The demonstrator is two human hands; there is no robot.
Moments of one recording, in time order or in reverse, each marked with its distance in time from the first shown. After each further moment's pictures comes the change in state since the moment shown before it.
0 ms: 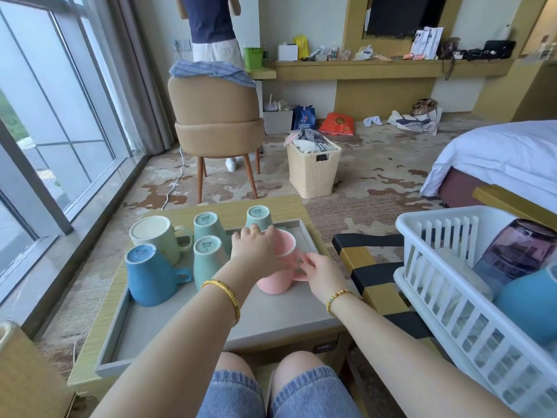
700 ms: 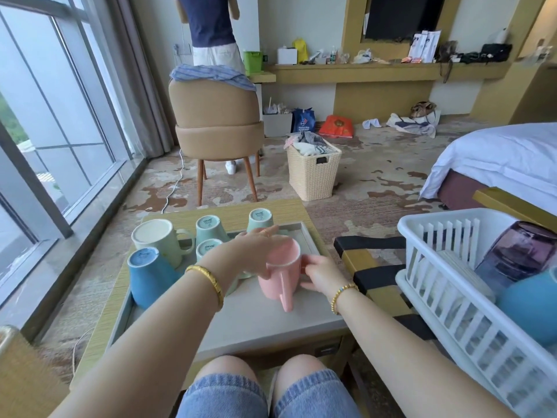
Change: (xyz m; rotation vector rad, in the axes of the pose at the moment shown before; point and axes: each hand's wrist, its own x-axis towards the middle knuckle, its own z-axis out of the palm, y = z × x) left_hand 0.002 -0.023 -0.022 0.090 -0.202 0.321; right_hand 0.009 -0.018 0.001 0.517 -0.133 0.329
